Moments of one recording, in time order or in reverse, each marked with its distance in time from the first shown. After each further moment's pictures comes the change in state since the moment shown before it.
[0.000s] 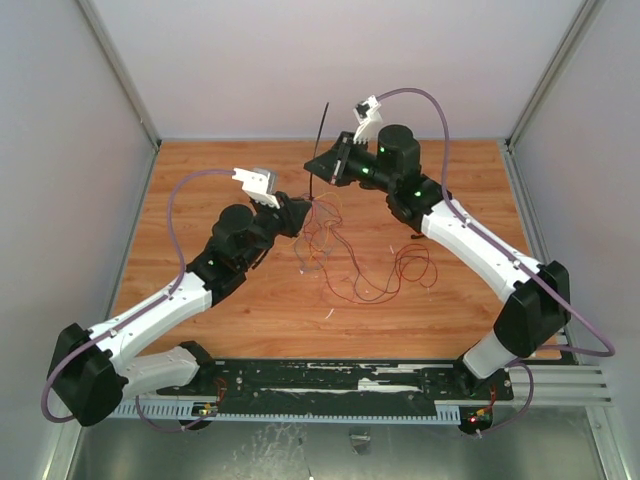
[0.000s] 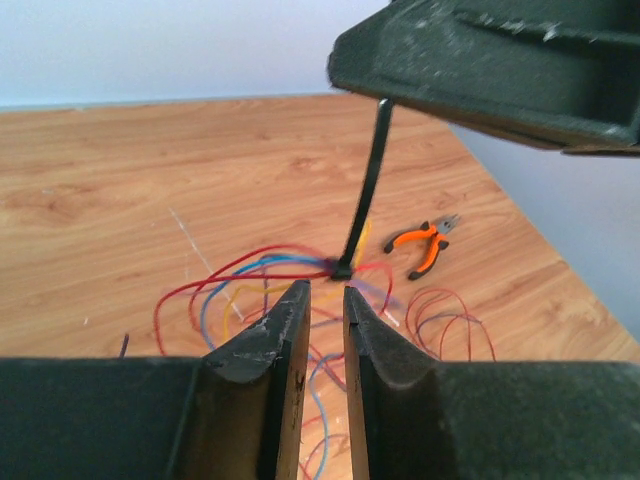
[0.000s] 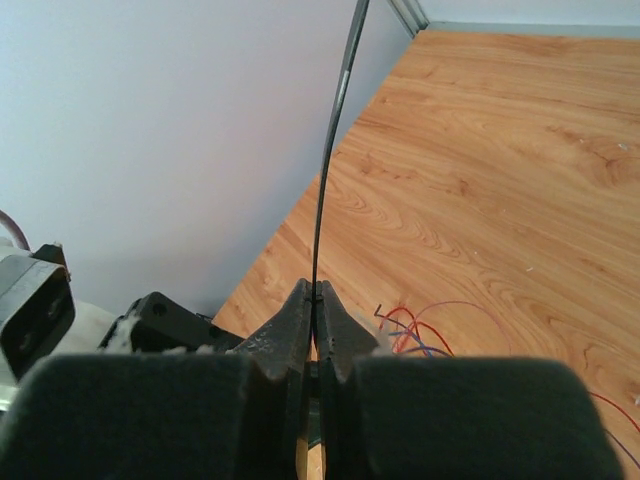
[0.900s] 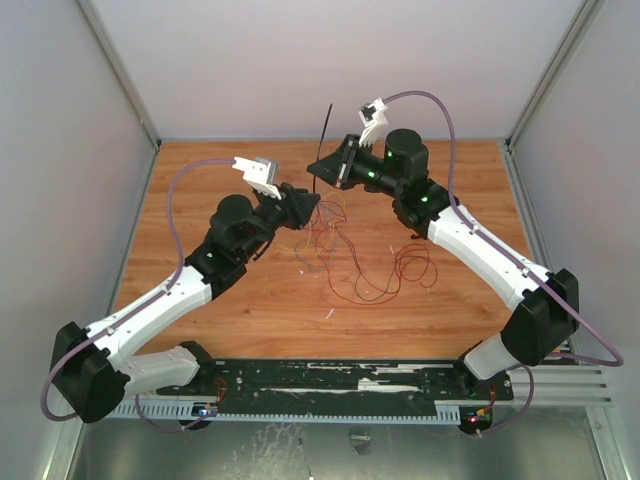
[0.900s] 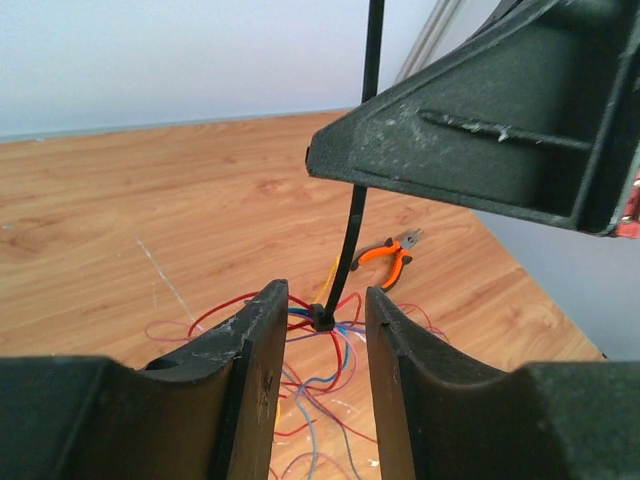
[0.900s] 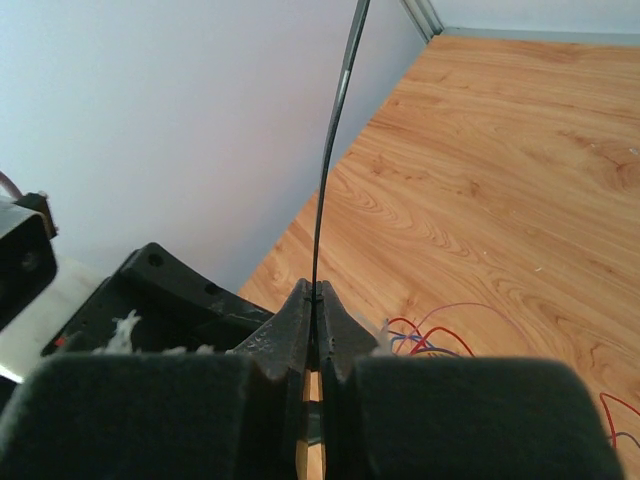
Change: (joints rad) left arm 0.000 0.007 0.090 -0.053 0.069 -0.020; right arm -0.002 -0.062 -0.063 0.031 -0.029 0.000
